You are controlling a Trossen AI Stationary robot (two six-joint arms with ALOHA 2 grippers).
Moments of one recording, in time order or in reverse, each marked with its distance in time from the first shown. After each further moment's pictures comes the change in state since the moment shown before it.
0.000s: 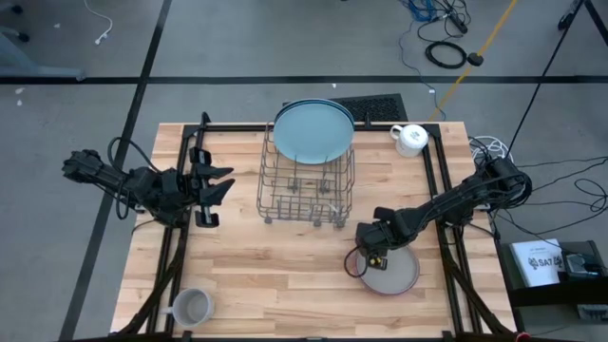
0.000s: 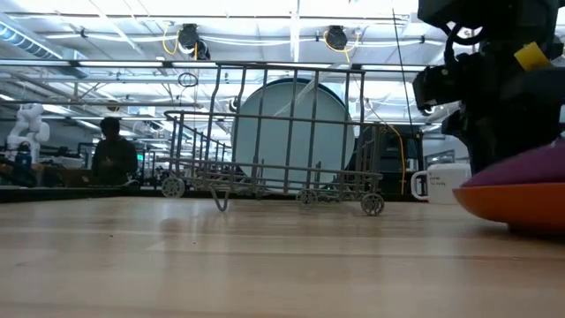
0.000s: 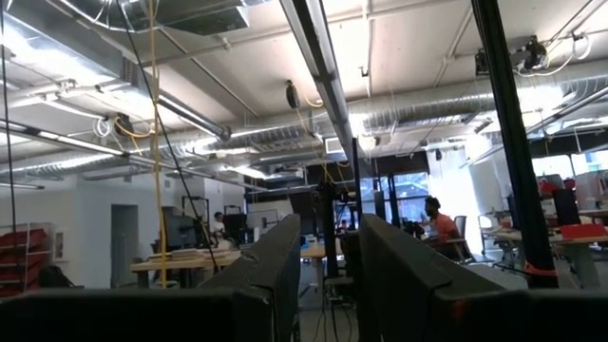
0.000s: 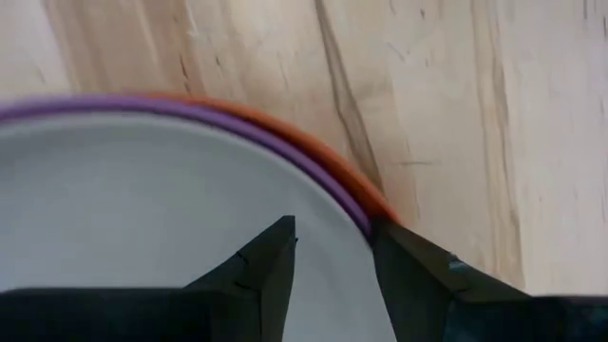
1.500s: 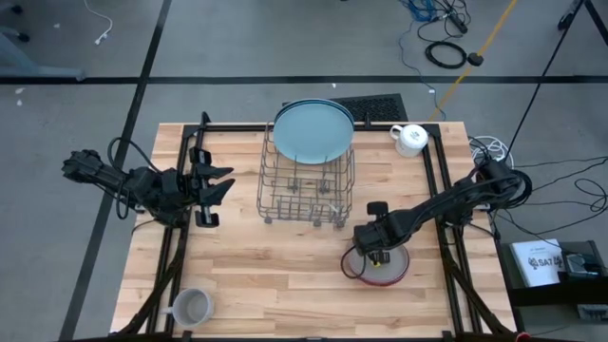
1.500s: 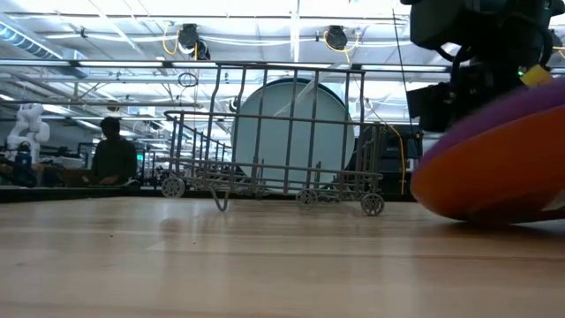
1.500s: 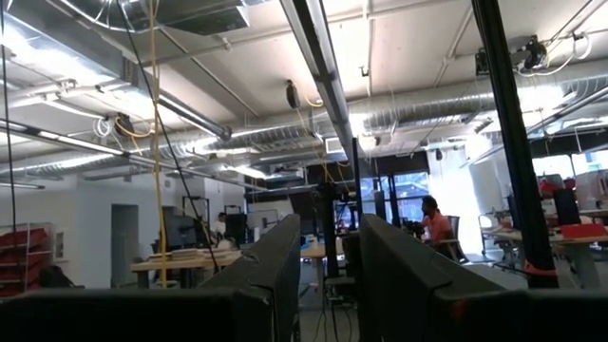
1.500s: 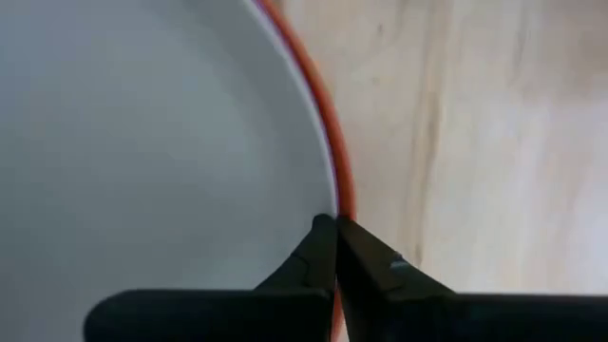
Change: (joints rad) left arm 0.000 0.000 0.000 0.000 0.000 0.000; right arm -0.022 0.055 0.012 -0.042 0.149 -0.277
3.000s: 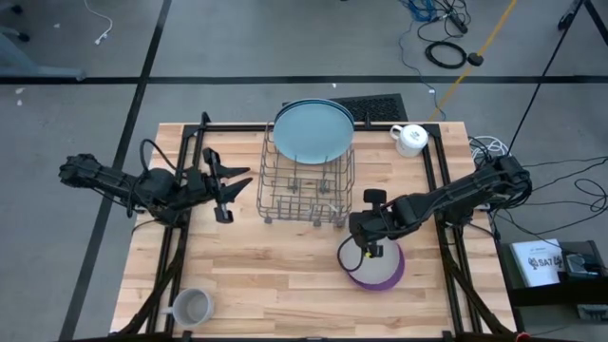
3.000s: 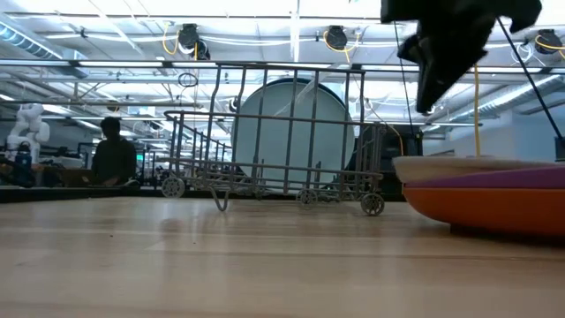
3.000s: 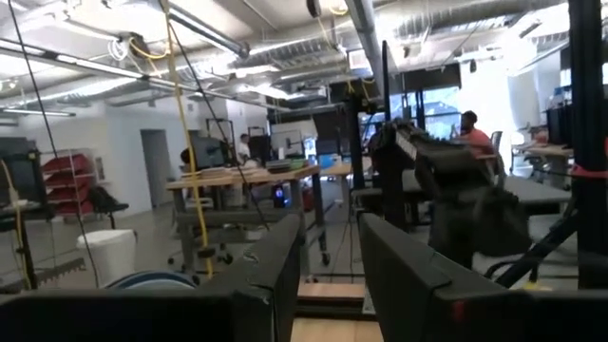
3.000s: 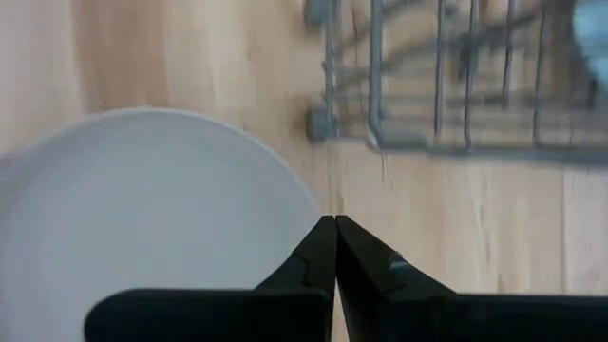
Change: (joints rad) left arm 0.090 0.000 0.000 -0.263 -0.054 -0.113; right arm -0.027 -0.103 0.282 -0.223 0.062 0.024
